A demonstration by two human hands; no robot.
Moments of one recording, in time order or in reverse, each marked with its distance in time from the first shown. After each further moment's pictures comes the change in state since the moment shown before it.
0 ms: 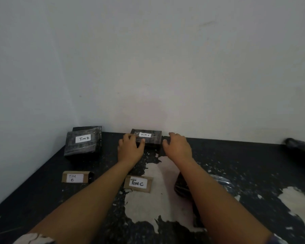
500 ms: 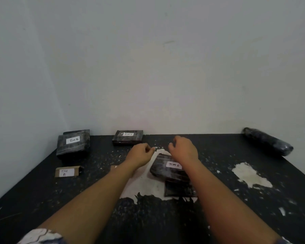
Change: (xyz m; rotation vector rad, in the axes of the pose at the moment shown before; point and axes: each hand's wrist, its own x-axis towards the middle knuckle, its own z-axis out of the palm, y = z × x) left_hand -0.099 0.104 0.004 -0.059 -0.298 0.147; right_hand -0.103 0.075 -0.097 -0.066 0.040 0.111
